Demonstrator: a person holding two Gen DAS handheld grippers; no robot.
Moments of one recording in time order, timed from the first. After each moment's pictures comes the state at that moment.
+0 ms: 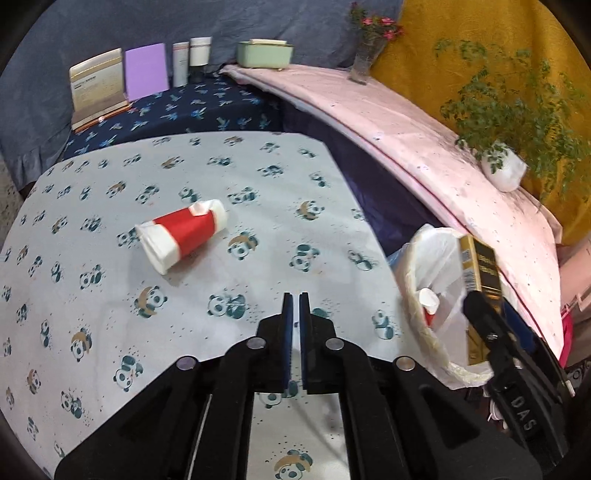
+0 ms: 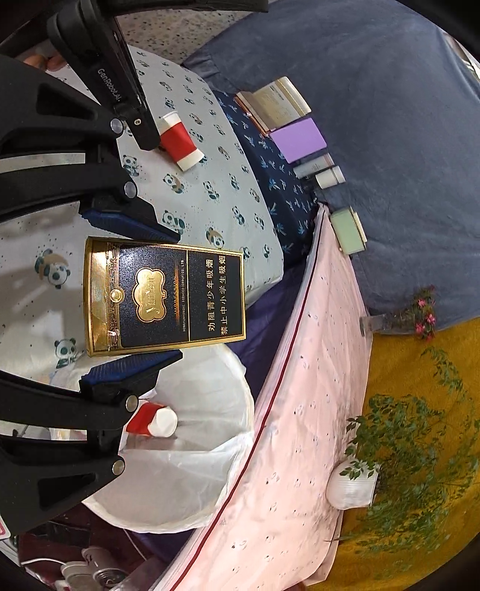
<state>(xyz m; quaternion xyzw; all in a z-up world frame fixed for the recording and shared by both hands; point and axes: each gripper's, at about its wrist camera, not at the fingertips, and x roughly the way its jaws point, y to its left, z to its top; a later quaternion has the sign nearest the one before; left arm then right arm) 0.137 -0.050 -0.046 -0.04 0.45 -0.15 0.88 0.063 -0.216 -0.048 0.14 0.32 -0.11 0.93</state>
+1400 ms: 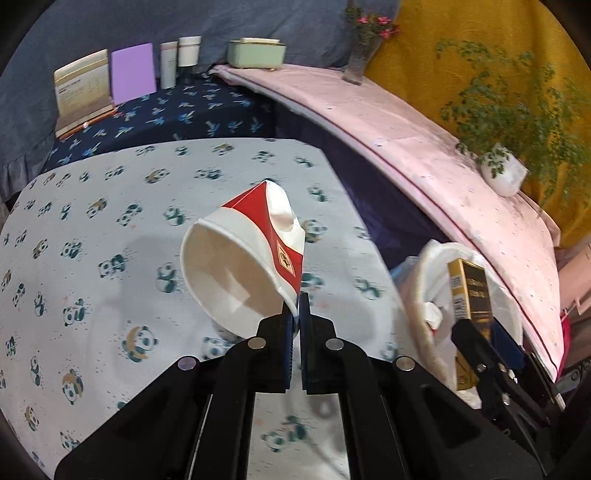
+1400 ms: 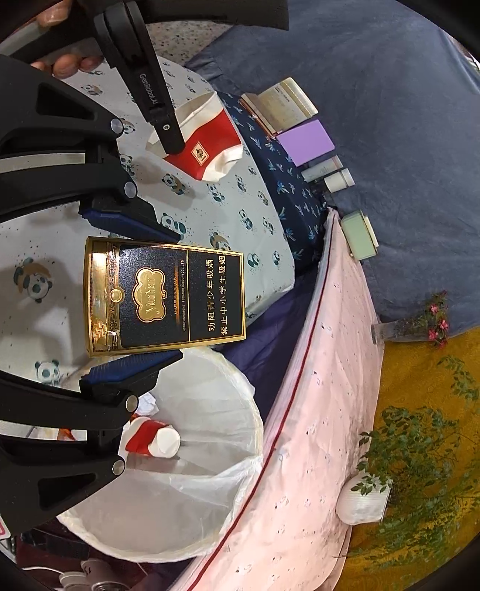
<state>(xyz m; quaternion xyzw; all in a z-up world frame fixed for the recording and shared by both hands) 0.172 -0.061 -0.048 -0.03 0.44 -0.19 0.88 0.086 -0.215 -0.059 0.15 0.33 -0.10 0.93</state>
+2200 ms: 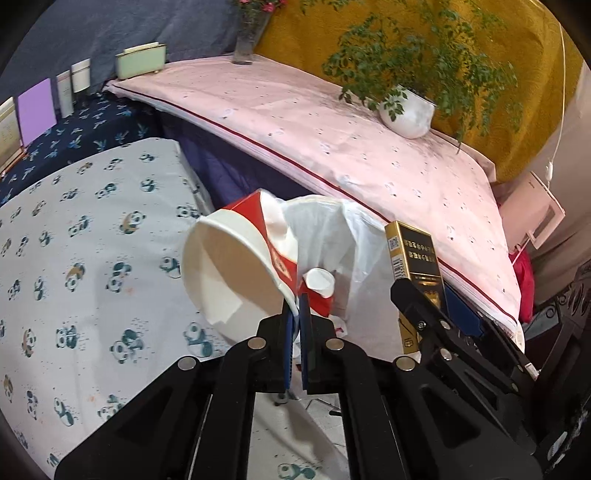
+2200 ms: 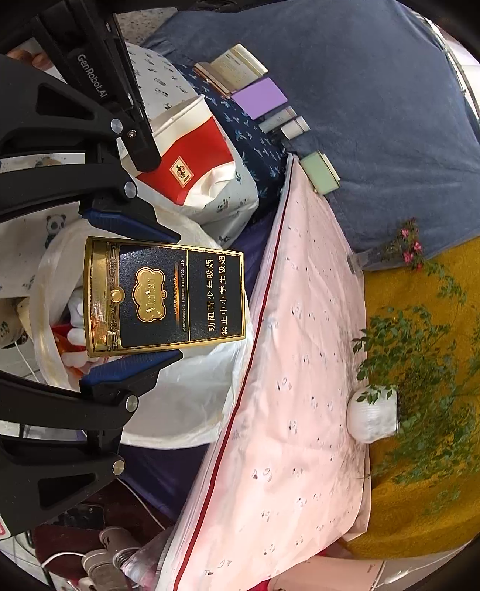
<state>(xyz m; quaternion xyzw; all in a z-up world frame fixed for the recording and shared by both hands) 0.107 -0.202 -0.041 0.02 0.44 -0.33 0.83 0.022 -0.327 -0.061 0.20 0.30 -0.18 0.92</state>
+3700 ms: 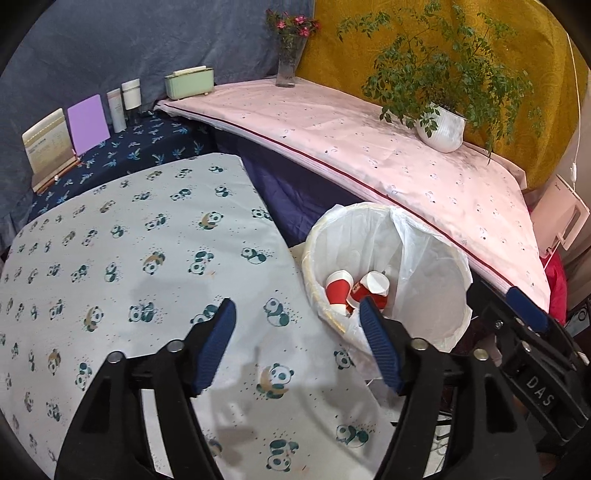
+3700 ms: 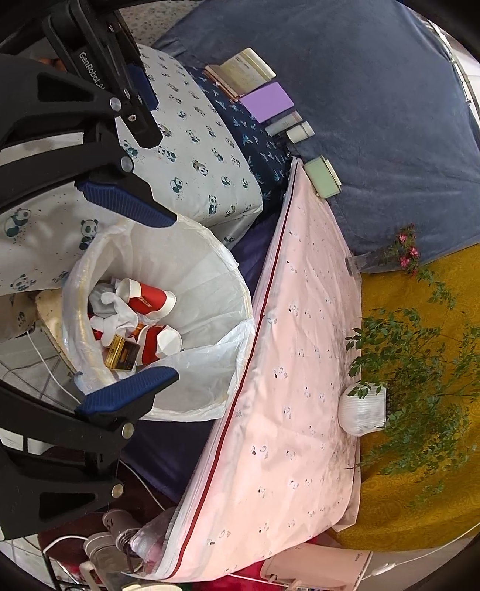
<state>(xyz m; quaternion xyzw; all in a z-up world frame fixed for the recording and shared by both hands) 0.074 -0.143 -0.022 0.05 0.40 -0.24 0.88 -0.017 -0.307 -0.035 0.18 0.30 -0.18 0.92</state>
